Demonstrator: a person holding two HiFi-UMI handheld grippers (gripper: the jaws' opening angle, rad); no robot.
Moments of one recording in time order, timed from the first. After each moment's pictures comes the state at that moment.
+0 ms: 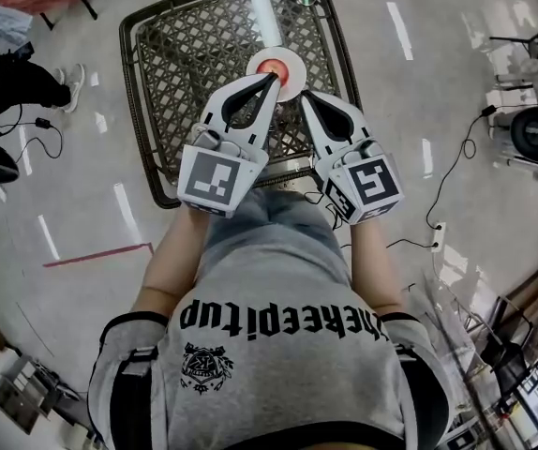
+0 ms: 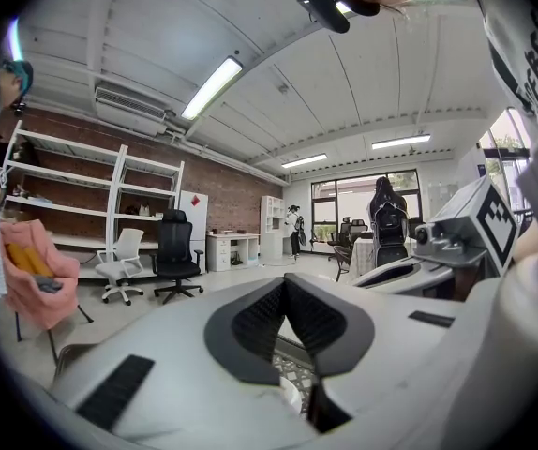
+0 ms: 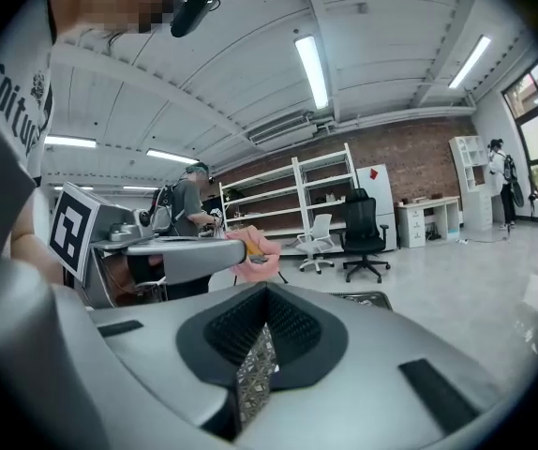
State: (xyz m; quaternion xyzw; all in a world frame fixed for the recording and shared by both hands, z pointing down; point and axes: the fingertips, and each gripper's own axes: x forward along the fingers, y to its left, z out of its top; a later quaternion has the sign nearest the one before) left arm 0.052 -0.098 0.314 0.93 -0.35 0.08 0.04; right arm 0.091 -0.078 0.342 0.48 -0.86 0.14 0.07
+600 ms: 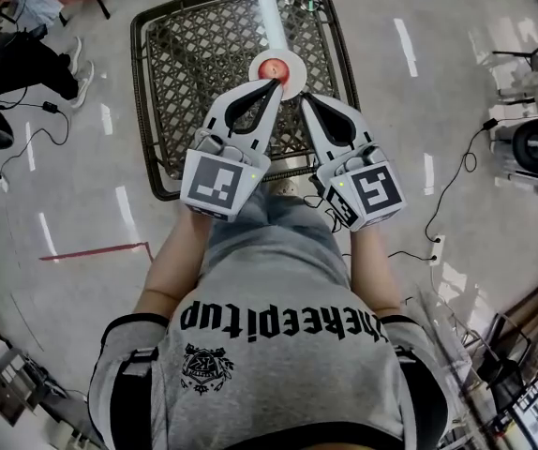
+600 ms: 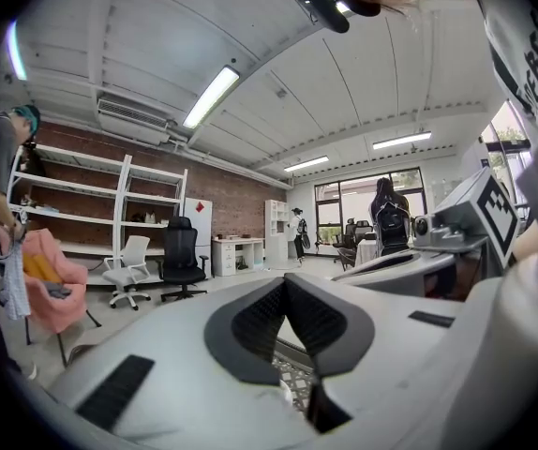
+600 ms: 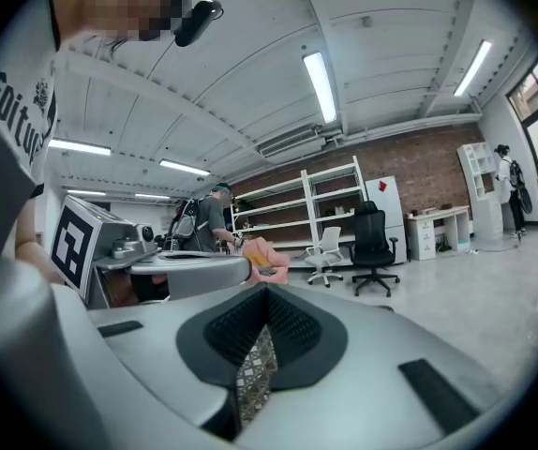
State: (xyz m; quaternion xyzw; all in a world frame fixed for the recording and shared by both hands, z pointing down) left arm 0.057 -0.070 0.292 0.93 -0.37 0.06 0.02; right arm 0.091 -0.052 0.308 0.46 -0.88 0.10 0.04
